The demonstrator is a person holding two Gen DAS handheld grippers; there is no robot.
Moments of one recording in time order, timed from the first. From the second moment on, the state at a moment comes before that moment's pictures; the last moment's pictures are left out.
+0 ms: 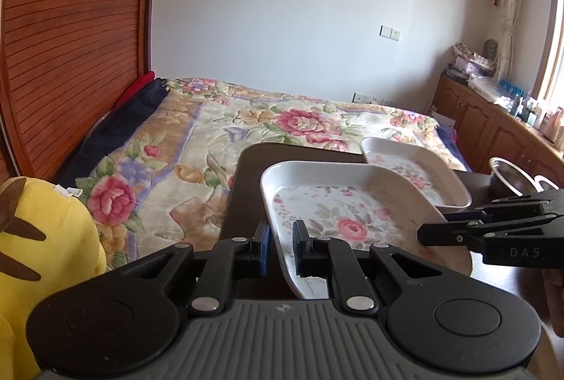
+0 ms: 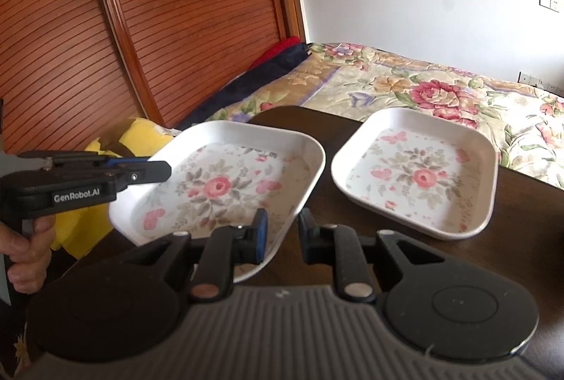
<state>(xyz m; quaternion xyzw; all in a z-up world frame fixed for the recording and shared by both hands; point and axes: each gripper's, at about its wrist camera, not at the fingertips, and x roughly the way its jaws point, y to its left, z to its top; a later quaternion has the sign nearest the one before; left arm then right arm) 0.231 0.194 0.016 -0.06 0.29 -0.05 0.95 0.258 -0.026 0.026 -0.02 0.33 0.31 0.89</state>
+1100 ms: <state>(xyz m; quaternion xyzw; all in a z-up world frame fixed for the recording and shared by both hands) 0.139 0.098 0.023 -0.03 0.29 -0.09 0.95 0.161 -0.124 0.021 0.00 0.30 0.28 0.91</state>
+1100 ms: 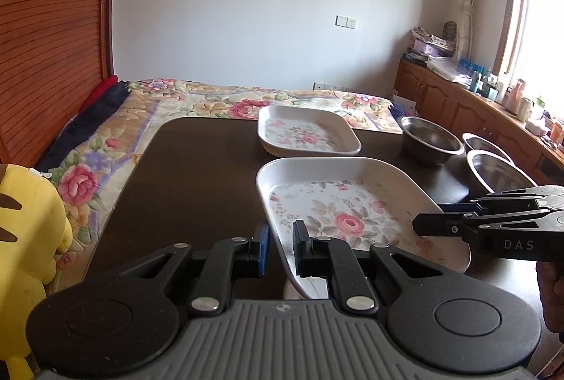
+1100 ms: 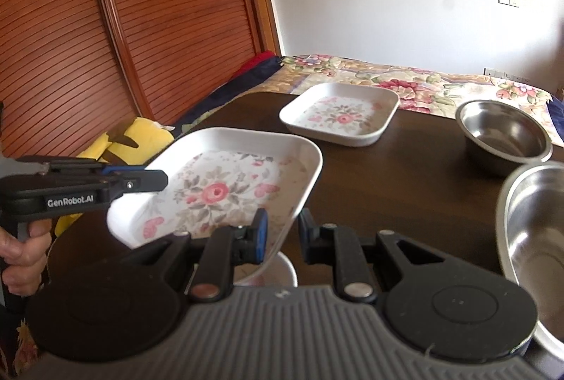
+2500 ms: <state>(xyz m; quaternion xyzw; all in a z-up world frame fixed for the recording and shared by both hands) 0.089 0.089 0.002 -0.03 0.32 -0.11 0.94 0.092 -0.130 0.005 -0.03 0.30 0.27 0.92</state>
